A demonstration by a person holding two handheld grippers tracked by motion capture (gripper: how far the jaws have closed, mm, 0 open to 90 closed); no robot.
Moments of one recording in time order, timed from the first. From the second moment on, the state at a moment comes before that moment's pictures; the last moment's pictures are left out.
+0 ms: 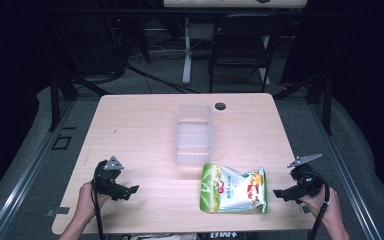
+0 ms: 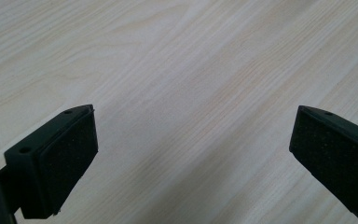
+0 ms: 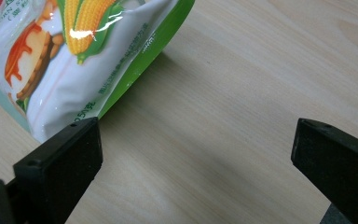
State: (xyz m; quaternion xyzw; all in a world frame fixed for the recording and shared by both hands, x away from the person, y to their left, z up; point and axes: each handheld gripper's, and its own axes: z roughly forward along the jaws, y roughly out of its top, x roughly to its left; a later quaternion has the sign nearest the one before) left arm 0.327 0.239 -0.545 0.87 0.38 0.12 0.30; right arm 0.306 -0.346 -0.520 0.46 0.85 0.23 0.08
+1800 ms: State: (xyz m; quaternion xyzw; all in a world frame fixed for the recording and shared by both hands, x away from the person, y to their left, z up) left arm 0.325 0.232 -0.546 0.88 0.35 0.12 0.29; right arm 0.337 -0.261 -0.483 0.33 0.91 0.24 0.02
